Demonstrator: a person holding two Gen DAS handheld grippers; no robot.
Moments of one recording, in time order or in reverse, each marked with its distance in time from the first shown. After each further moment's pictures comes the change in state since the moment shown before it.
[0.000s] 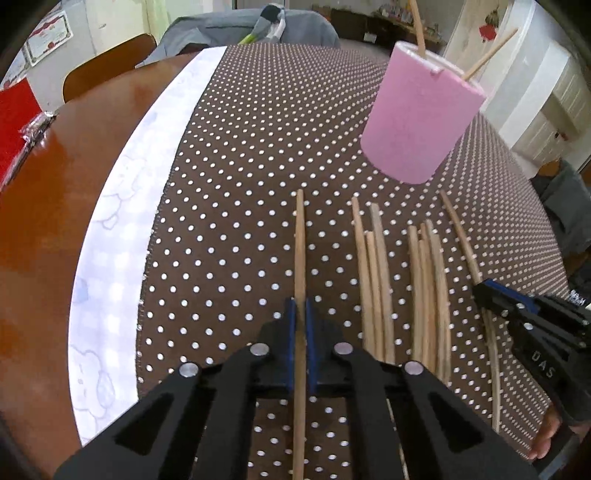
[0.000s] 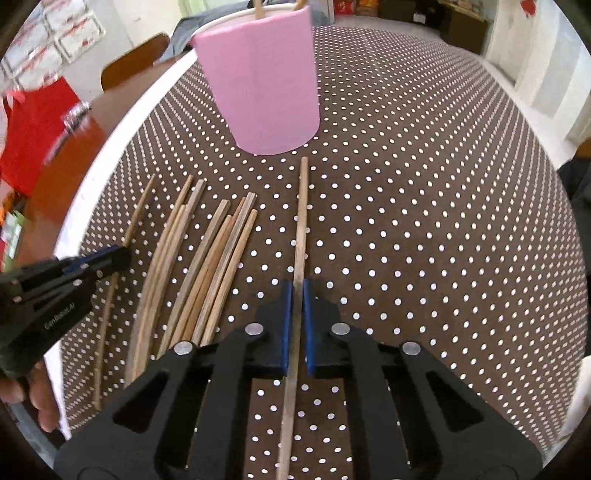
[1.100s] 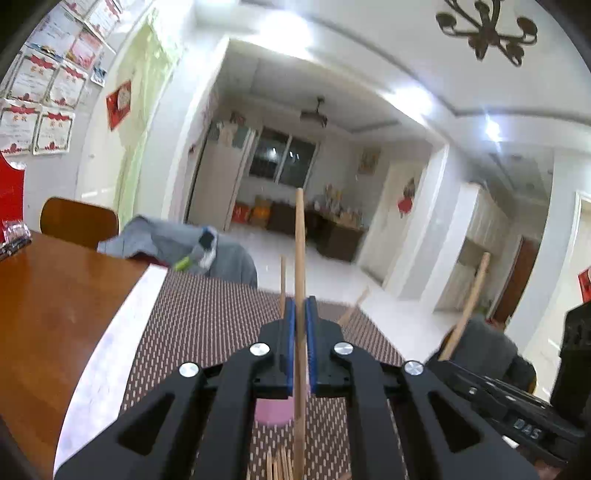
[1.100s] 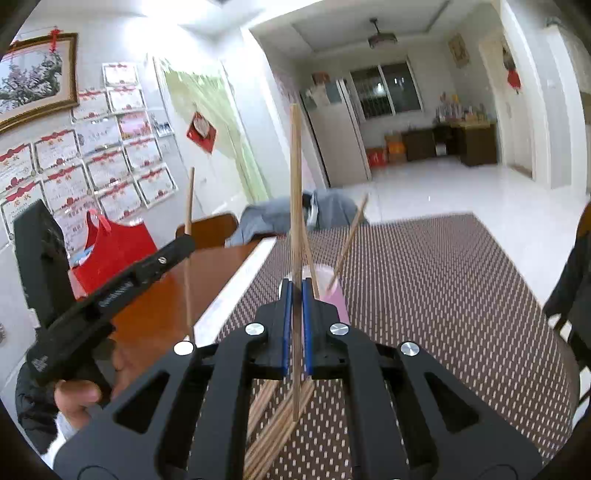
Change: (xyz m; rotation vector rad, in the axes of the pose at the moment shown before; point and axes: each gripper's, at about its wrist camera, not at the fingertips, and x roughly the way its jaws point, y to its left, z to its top) left arm -0.157 -0.043 0.019 -0.027 -0.849 -0.290; right arm -0.177 -0.031 -0.016 -0.007 -0.707 0.229
